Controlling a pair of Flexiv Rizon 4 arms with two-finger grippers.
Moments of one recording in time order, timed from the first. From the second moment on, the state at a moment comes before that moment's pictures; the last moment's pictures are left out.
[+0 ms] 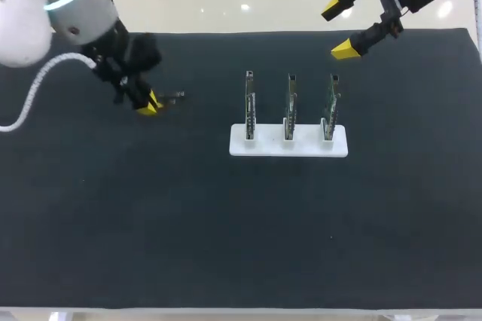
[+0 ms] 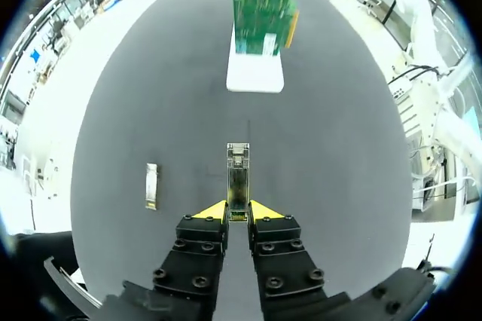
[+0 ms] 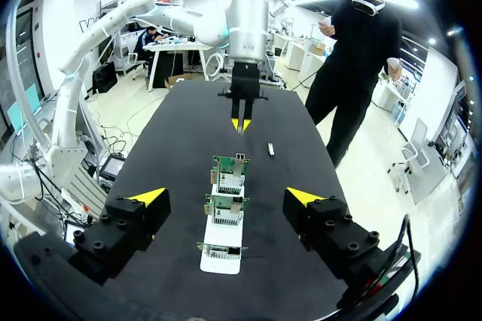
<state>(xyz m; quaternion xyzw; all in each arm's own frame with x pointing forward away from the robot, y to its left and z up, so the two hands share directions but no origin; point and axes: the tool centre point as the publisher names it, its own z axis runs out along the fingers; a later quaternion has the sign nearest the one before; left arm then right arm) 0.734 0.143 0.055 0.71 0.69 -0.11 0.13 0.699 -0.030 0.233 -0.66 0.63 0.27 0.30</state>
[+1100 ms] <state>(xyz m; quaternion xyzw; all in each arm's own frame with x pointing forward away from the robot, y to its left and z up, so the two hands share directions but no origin) 0.711 0.139 0.132 0.68 0.62 -0.22 0.31 0.699 -0.030 0.233 -0.66 0.63 0.27 0.30</state>
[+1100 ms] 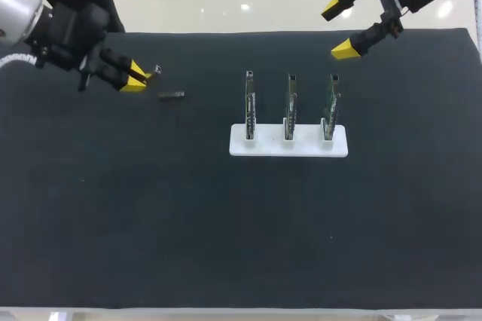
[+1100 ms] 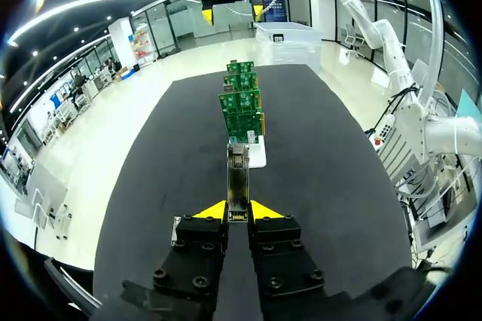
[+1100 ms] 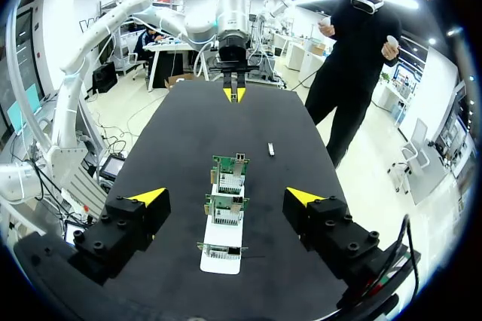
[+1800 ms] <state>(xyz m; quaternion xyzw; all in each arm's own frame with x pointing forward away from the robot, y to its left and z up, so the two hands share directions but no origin) 0.696 0.118 0.181 0.63 0.53 -0.34 0.46 0.699 -0.030 0.233 -0.66 0.63 0.27 0.30</state>
